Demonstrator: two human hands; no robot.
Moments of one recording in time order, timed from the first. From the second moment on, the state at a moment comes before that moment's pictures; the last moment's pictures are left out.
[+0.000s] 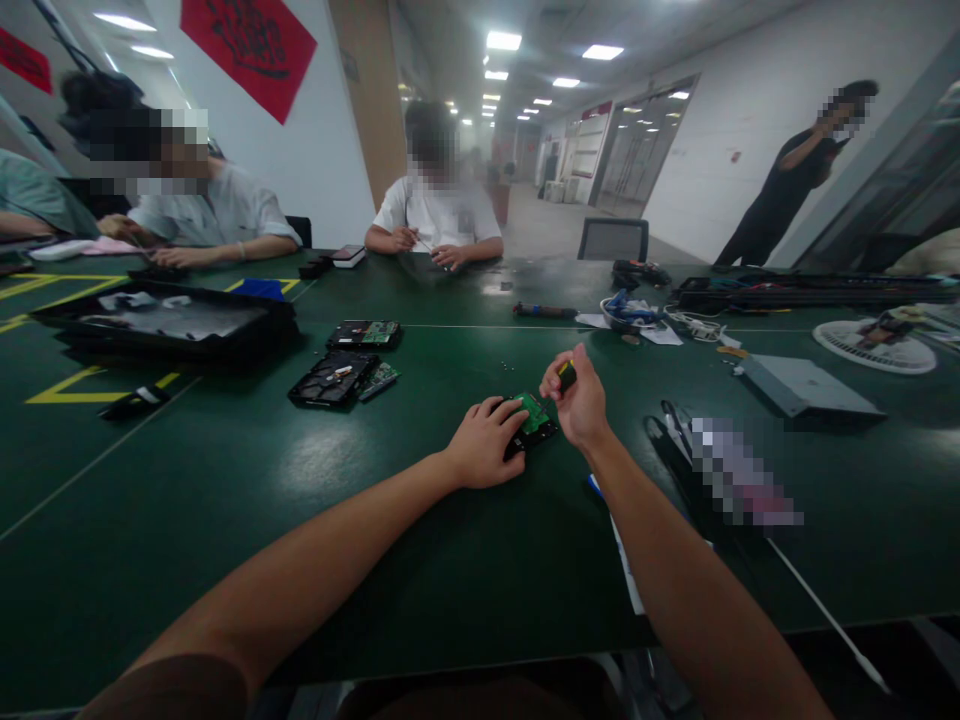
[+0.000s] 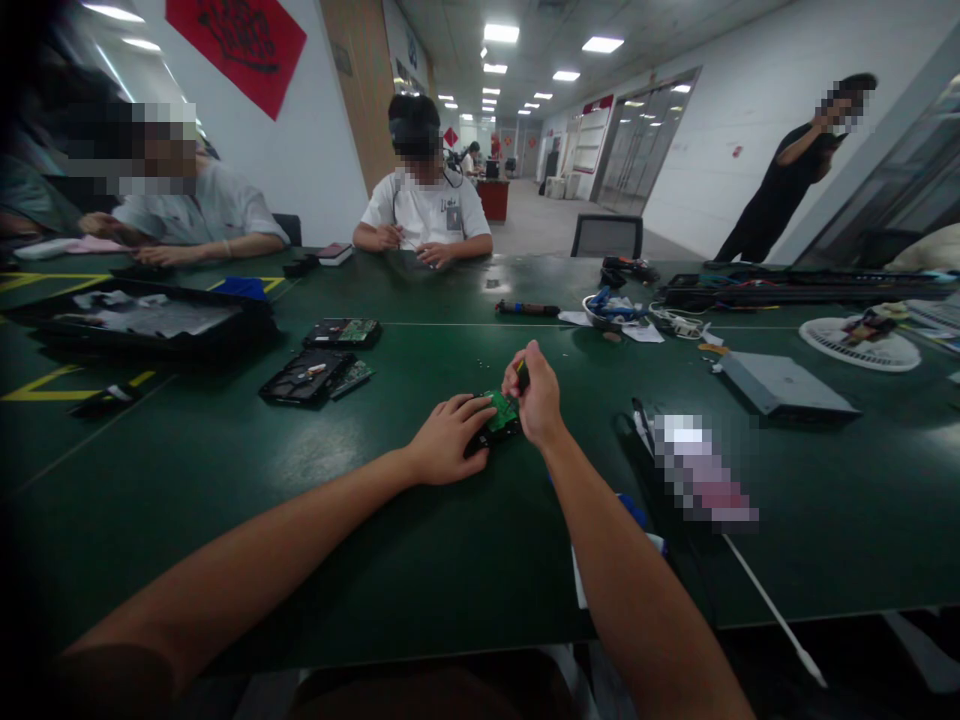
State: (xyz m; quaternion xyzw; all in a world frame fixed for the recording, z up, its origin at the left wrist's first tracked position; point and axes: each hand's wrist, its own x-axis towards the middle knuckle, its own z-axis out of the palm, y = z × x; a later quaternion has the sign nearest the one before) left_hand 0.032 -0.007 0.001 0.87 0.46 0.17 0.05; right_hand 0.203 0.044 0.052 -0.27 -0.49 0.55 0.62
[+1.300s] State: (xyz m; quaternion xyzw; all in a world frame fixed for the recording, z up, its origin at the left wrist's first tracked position) left_hand 0.030 -0.005 -0.003 0.87 0.46 0.16 0.04; right_hand 0.198 0.042 0.052 -0.28 -0.48 0.57 0.61
